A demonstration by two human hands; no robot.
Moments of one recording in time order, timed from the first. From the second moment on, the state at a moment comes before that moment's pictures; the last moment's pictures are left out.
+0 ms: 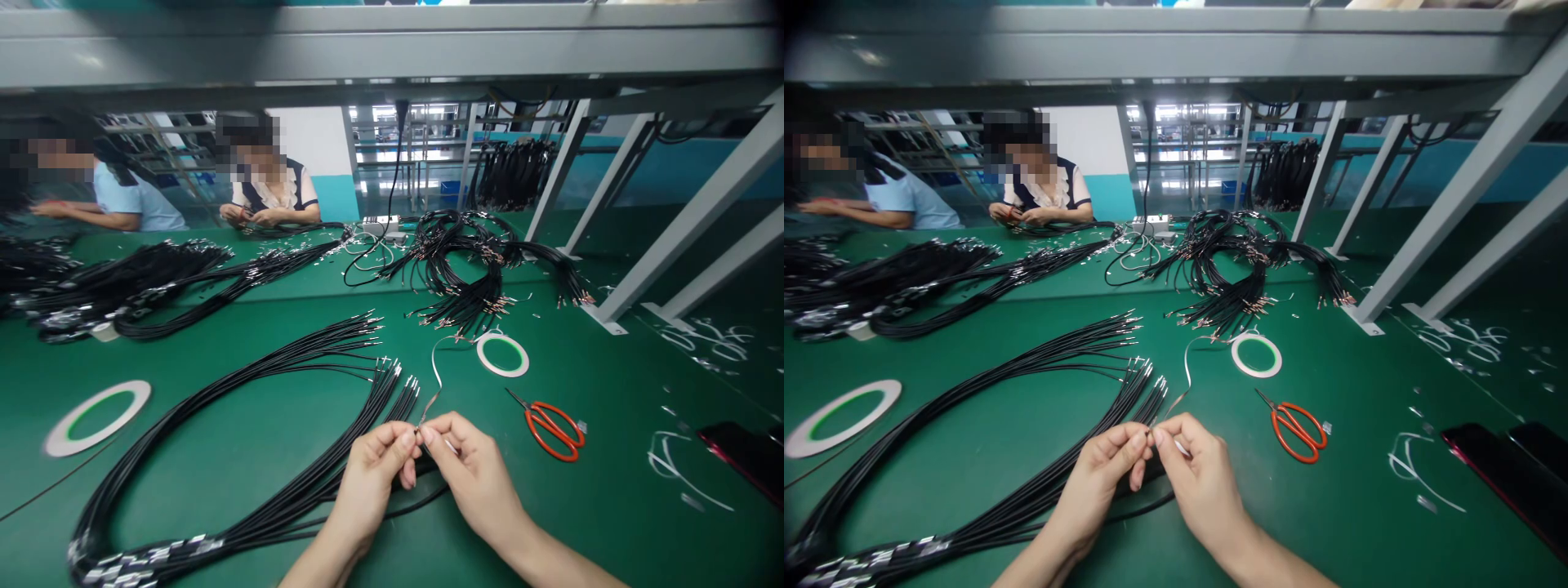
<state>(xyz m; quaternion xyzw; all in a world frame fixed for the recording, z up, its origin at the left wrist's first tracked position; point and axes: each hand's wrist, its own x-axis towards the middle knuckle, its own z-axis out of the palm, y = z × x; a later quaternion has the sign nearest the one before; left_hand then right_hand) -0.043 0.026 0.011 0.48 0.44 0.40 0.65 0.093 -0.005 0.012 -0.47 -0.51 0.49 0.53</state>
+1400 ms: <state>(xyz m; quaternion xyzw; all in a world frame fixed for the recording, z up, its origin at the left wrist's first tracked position) -0.038 0.013 -0.002 0.75 0.43 0.45 0.25 0.112 0.002 0.014 -0.49 -0.33 0.60 0.55</state>
